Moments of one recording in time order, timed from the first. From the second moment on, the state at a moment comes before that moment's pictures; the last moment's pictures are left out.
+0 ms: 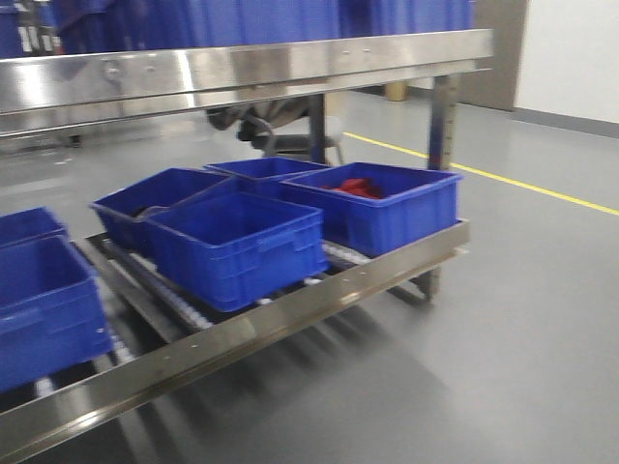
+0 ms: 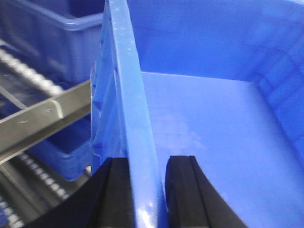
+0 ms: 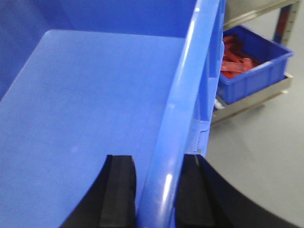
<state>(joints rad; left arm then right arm) -0.17 1.65 -2.13 -0.16 0.92 -0.09 0.26 1.68 -2.22 0.08 1.12 0.15</state>
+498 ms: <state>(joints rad) -0.17 1.65 -2.13 -0.16 0.92 -0.09 0.26 1.68 -2.22 0.08 1.12 0.15</state>
